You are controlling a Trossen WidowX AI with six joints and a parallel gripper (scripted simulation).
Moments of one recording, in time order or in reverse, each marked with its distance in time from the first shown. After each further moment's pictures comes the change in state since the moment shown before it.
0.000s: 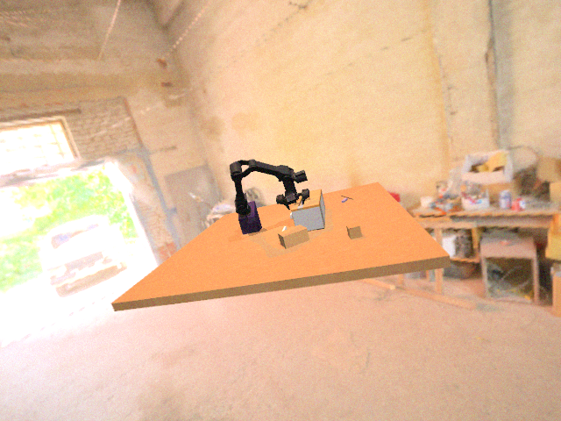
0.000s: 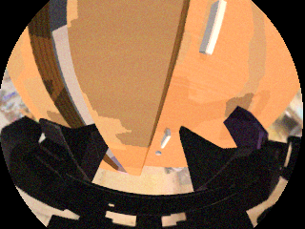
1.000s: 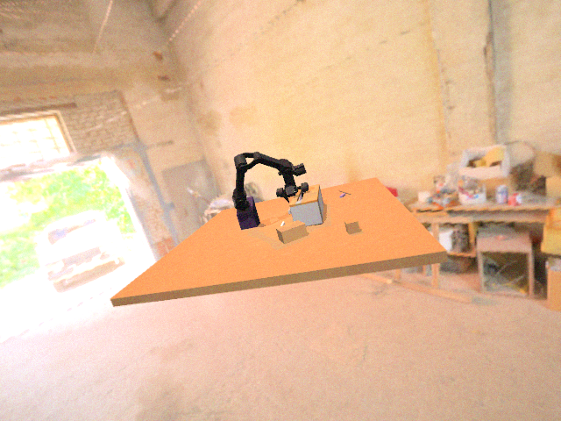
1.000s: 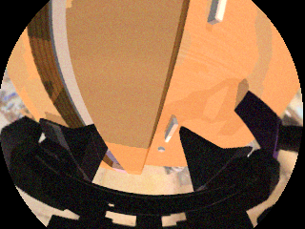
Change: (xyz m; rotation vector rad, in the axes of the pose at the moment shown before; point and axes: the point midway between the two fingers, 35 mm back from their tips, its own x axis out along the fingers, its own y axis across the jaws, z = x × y) arm 0.020 0.000 -0.051 0.003 -0.004 -0.001
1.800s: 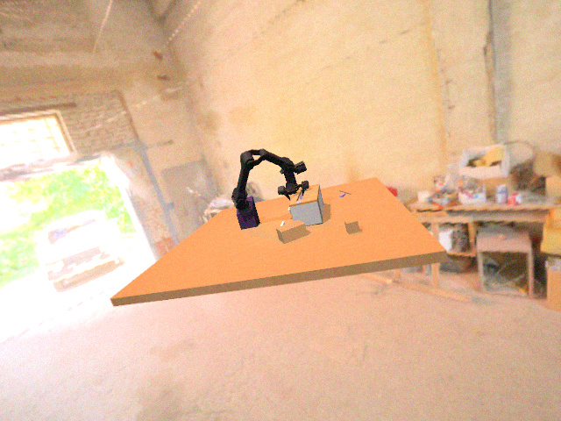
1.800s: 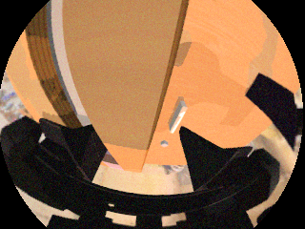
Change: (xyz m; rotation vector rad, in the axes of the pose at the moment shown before) arm 0.019 -0.001 -0.052 -0.003 0.002 -0.002
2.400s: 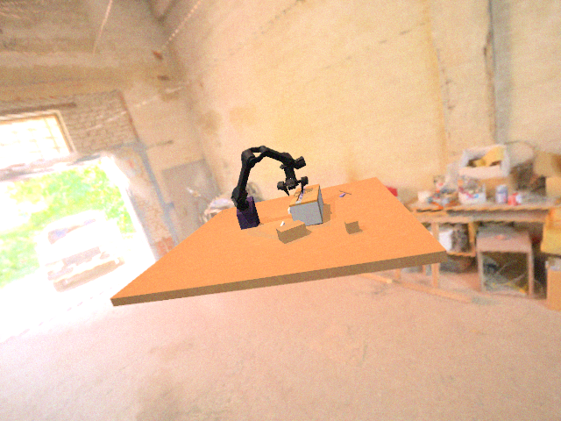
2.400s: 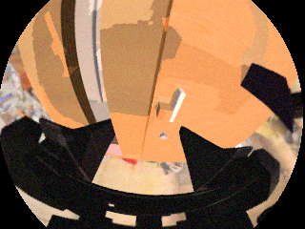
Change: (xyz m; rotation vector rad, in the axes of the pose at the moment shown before) arm -0.016 -0.002 -0.028 0.000 -0.009 -0.020
